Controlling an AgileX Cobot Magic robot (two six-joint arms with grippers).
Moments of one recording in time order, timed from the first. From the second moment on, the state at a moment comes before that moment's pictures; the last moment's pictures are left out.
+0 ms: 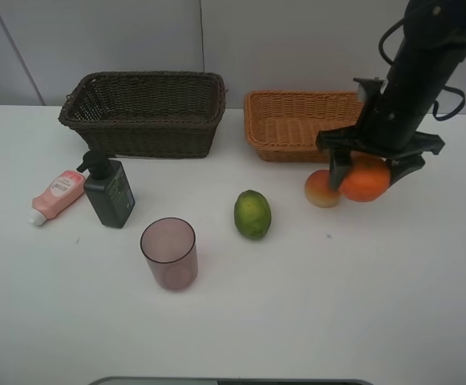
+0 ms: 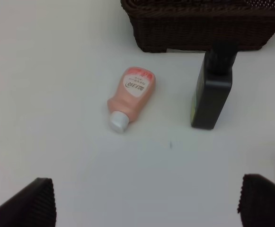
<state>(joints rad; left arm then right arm) -0.12 -0.01 -0.50 0.07 1.06 -0.08 0.31 1.80 -1.23 -0.01 1.05 0.22</state>
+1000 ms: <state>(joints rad) -0.12 -0.01 -0.50 0.07 1.06 -0.08 0.21 2.26 -1.85 -0.09 0.89 0.19</state>
